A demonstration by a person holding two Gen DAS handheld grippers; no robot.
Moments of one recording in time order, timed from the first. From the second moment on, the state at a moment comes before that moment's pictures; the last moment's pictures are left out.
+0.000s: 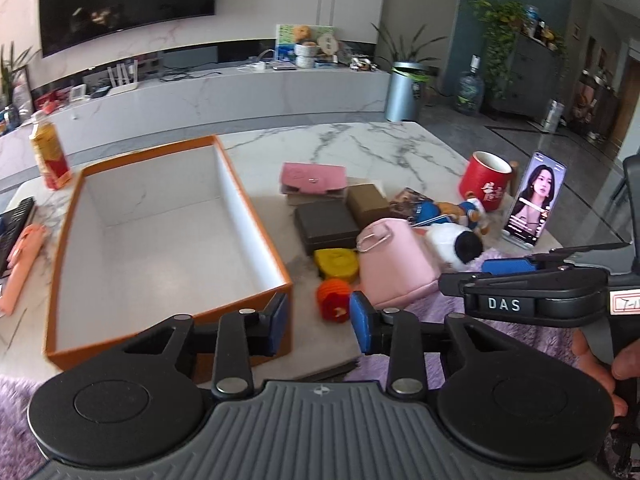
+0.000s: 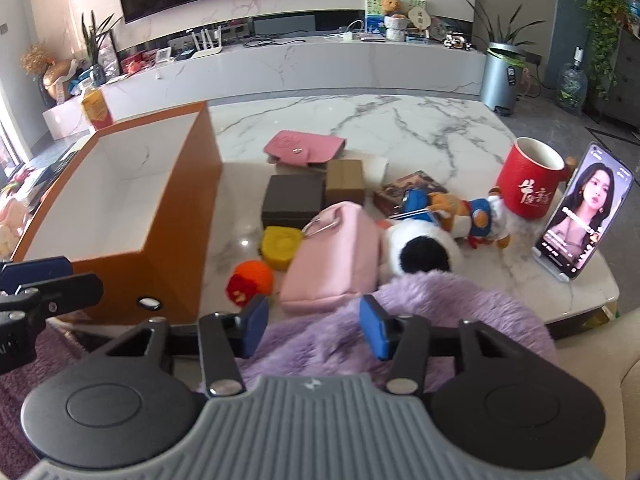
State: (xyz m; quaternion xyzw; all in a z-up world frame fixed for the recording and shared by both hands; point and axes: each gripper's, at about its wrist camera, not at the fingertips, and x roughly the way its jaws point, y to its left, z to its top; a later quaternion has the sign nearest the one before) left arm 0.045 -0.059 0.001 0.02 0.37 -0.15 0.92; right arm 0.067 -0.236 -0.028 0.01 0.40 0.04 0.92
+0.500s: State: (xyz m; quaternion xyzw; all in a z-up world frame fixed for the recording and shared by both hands) left arm 0.121 -0.146 -0.028 0.04 0.43 -0.22 0.87; right arm 0.131 -0.307 -0.036 0.01 0.40 -0.01 0.91
